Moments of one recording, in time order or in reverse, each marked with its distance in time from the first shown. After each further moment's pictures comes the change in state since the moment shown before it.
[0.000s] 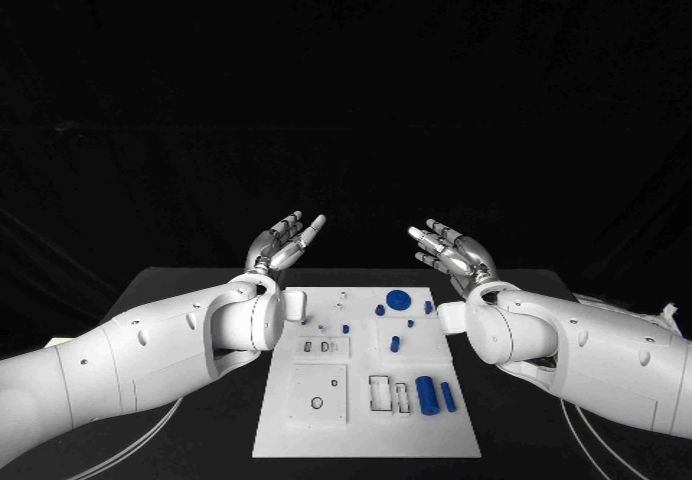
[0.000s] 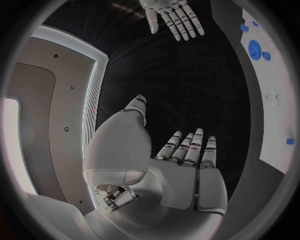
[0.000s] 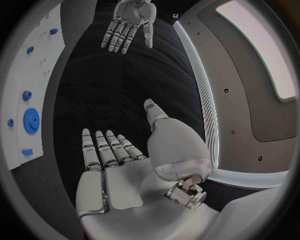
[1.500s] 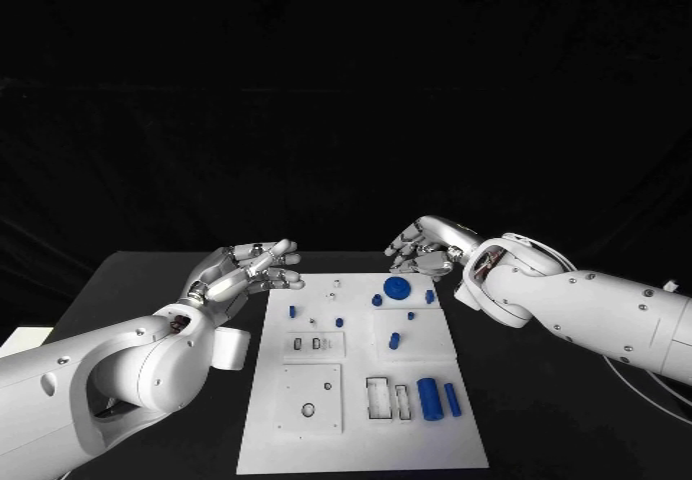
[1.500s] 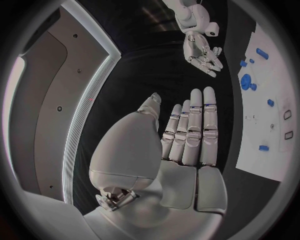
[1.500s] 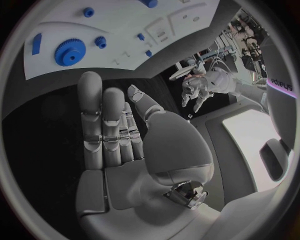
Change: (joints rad) left arm 0.033 -0.324 0.014 0.401 -0.014 0.234 -0.023; left_hand 0.173 0.097 -0.001 -0.094 0.003 0.707 0.061 0.086 0.036 0.836 -0.068 0.101 0.041 0.880 -0.116 0.216 0.186 0.039 0.930 -0.083 0.397 0.150; right arm 0.139 -0.037 0.035 -0.080 -1.258 0.220 -0.340; right_hand 0.158 -0.118 0.189 -0.207 -0.021 0.837 -0.002 0.046 0.042 0.946 -0.148 0.037 0.045 1.166 -0.237 1.028 0.768 0.052 1.144 -0.227 0.925 0.651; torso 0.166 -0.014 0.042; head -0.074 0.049
